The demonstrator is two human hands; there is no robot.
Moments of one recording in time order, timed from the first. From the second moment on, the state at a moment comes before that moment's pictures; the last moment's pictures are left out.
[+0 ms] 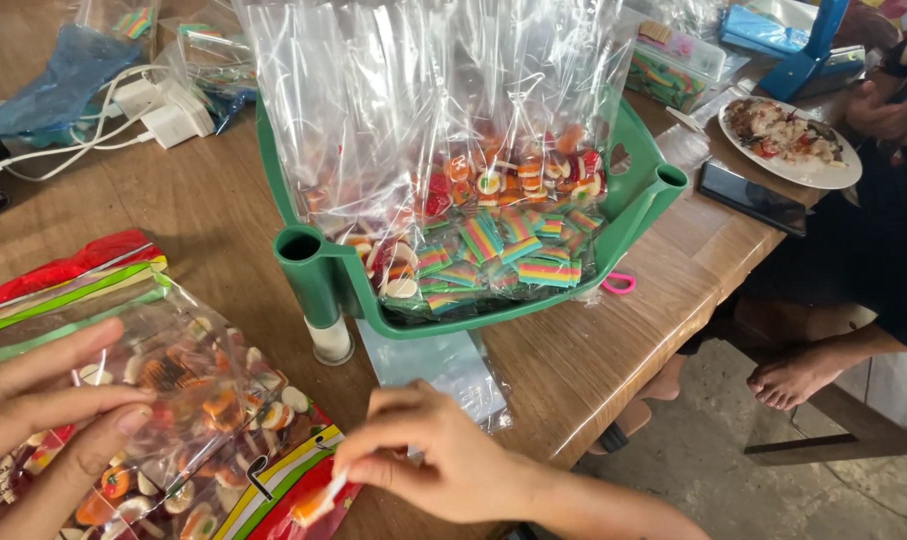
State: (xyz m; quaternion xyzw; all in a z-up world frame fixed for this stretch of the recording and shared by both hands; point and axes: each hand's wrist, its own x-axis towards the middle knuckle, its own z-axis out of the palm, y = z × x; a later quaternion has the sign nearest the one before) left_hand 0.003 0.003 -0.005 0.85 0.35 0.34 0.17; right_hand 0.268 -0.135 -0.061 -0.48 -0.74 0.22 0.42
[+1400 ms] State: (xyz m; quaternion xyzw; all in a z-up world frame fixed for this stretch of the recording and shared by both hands) left_hand -0.019 0.030 -0.026 0.85 0.36 0.30 0.23; right_hand 0.232 -0.110 -0.090 -0.42 -0.86 -0.17 0.24
